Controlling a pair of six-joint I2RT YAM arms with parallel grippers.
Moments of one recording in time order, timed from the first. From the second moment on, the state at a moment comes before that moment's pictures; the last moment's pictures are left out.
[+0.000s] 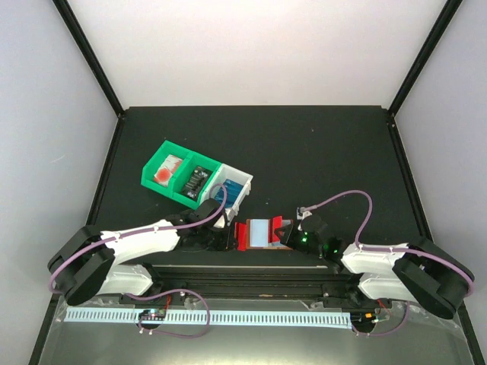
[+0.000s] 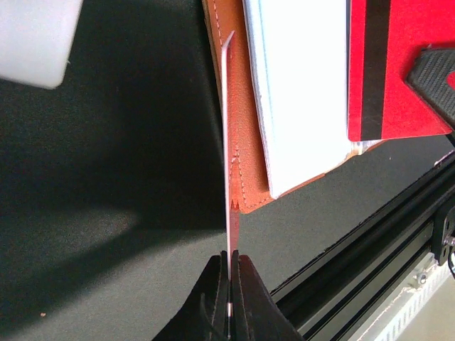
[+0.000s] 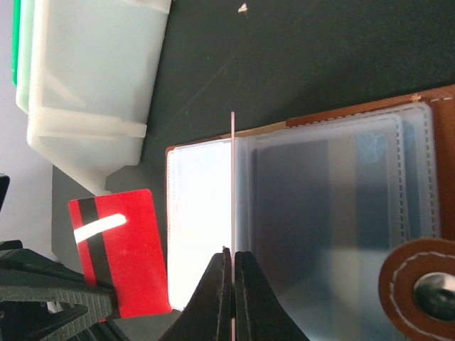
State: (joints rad) left arm -0.82 1.27 0.50 -0.24 0.36 -0.79; right arm 0.83 1.20 0.15 0.45 -0.10 1.13
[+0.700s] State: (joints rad) left arm -0.82 1.27 0.52 -0.27 0.36 -0.77; right arm 0.84 1.25 0.18 0.43 -0.09 1.14
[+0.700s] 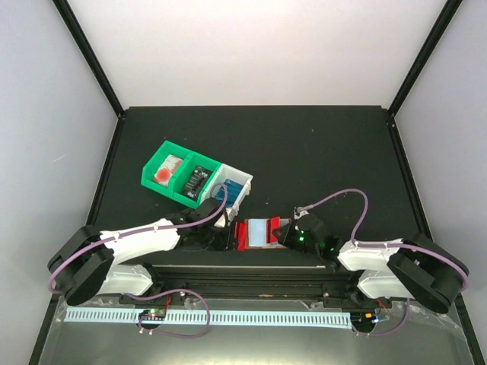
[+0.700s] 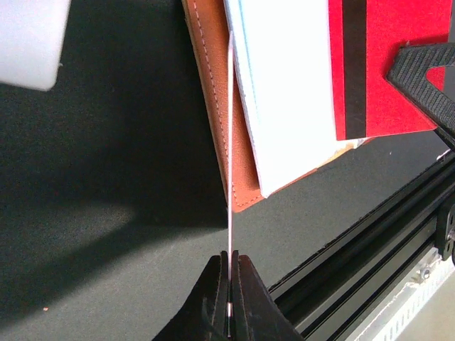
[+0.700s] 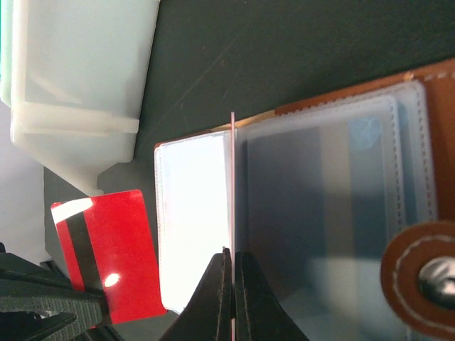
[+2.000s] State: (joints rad) left arm -0.82 1.30 0.54 -0.28 0.35 -0.76; right arm 0.86 1.34 0.29 0.34 -0.15 1.10
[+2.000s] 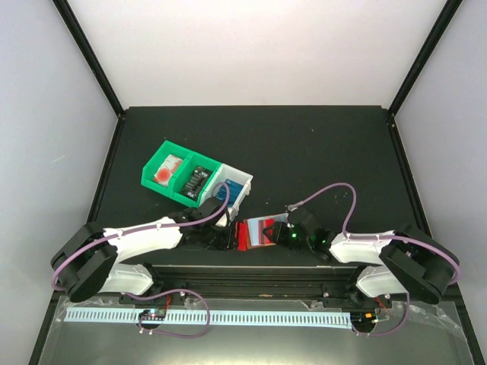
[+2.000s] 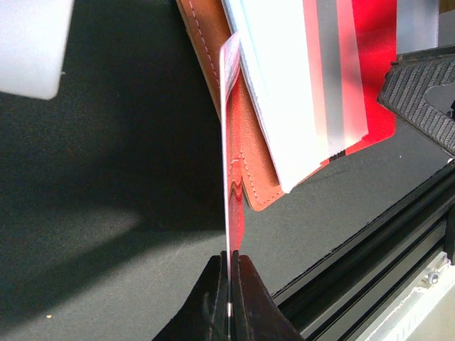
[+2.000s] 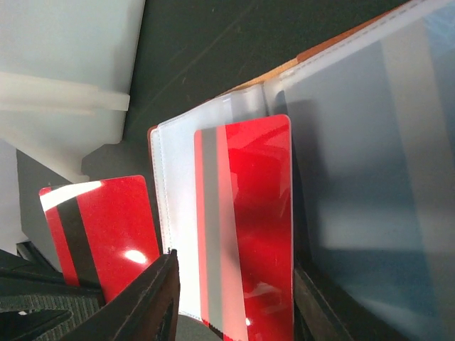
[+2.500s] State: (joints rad) left arm -0.82 1.30 0.54 -0.30 0.33 -0.75; right arm 0.90 1.47 0.46 0.24 -0.12 1.04
